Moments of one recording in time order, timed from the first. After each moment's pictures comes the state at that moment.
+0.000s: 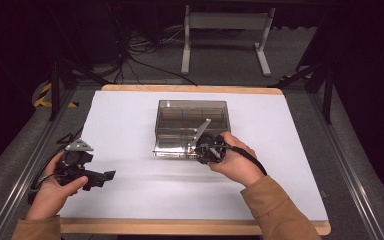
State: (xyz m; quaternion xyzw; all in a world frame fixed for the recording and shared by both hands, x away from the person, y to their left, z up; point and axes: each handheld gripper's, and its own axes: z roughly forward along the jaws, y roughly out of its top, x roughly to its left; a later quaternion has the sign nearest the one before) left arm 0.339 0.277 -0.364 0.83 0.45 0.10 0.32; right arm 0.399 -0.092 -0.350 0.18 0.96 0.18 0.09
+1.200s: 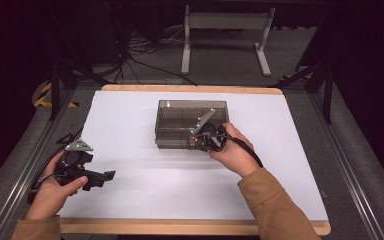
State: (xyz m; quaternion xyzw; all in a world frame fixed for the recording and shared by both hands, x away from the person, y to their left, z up) left arm 0.339 0.278 -0.364 0.83 0.45 0.09 0.32; right arm 0.430 -0.100 -0.351 0.21 0.95 0.21 0.12
